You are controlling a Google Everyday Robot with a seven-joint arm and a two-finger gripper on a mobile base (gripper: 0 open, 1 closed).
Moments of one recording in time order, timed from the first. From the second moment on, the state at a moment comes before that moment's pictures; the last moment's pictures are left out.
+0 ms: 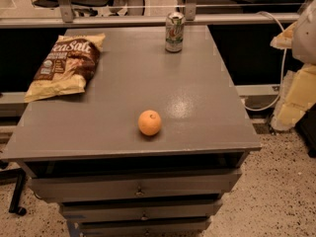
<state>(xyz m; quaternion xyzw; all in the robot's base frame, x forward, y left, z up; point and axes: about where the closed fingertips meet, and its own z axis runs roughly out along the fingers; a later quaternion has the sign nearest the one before) 0.438 -0.216 0.978 -0.60 0.78 -0.04 0.16</state>
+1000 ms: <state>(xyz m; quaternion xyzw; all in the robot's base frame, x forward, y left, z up) 0.473 -0.206 0.960 -0.60 0.77 -0.03 0.22</state>
